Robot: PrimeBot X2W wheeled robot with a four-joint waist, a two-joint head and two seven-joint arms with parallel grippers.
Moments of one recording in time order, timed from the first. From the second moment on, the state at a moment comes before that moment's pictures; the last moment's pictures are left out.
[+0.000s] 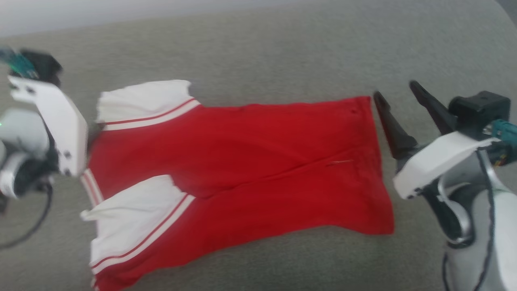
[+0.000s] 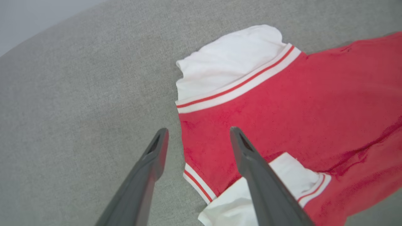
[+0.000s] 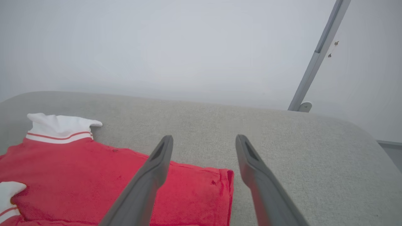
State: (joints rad) left arm -0.86 0.97 -0.82 0.04 -1.09 0.29 0.69; right arm -0.34 -0.15 0.07 -0.15 0.27 0.13 0.34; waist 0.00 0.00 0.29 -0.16
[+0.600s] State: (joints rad) left arm -1.11 0.86 -0.84 0.50 -1.06 0.14 0.83; right arm -0.38 -0.07 0.13 0.01 0.27 0.13 0.17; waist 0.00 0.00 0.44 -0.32
